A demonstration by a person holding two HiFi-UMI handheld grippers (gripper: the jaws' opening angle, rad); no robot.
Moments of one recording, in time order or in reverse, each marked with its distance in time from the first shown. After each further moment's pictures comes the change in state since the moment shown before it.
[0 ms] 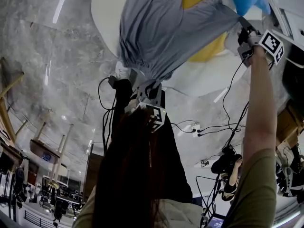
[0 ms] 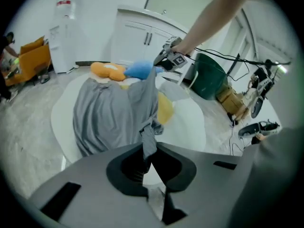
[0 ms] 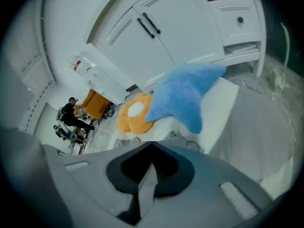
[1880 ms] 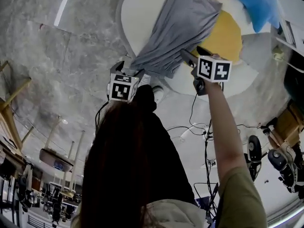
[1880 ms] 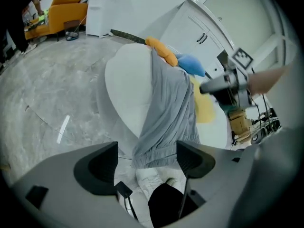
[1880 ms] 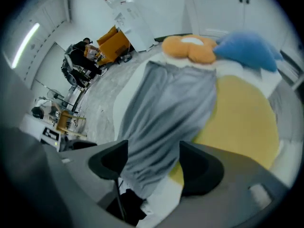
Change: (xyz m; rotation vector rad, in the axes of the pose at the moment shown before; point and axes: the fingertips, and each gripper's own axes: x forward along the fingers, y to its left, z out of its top) left arm -0.021 0.239 -0.076 -0.356 0.133 0.009; right arm 0.088 0.154 -0.286 -0.391 0.410 -0.092
